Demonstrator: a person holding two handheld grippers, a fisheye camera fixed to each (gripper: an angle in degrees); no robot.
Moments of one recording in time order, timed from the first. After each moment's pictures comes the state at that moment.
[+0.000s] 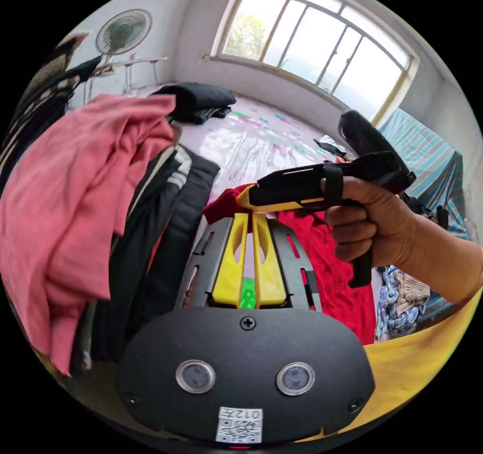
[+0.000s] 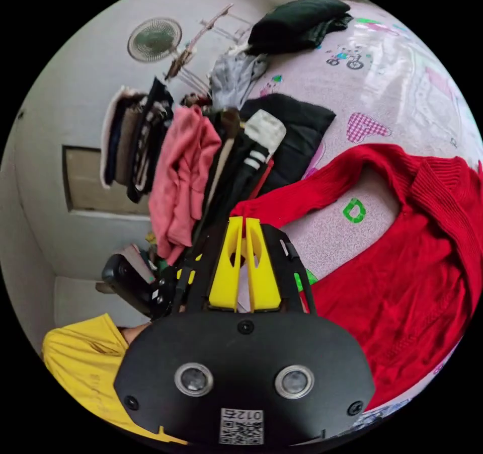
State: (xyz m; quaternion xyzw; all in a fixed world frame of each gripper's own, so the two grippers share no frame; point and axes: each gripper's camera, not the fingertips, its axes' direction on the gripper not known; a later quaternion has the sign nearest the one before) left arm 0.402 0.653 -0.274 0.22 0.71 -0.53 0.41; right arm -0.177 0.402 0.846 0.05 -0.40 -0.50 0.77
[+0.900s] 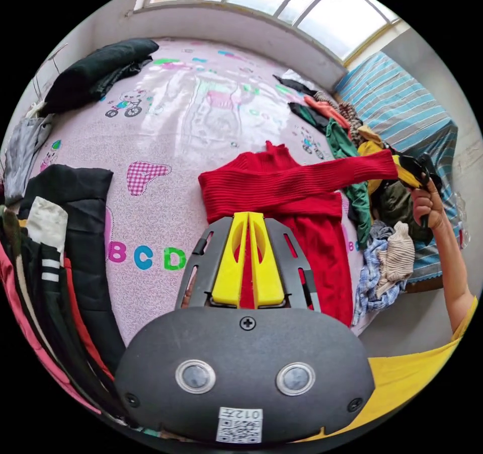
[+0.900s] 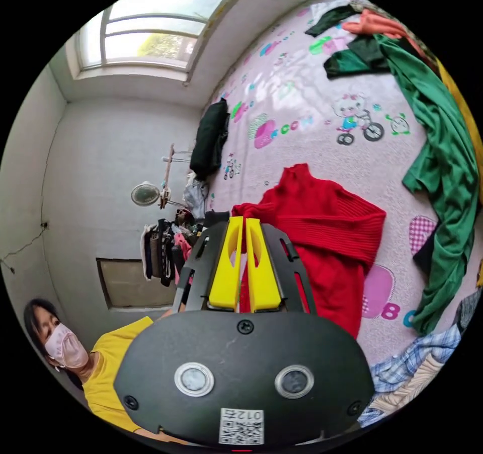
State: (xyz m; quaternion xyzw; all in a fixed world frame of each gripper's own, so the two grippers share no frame) left arm 0.215 0.399 -0.326 0.25 0.81 -0.33 0.42; right arm 0.219 0.182 0.704 0.12 -0.56 -0.23 0.79
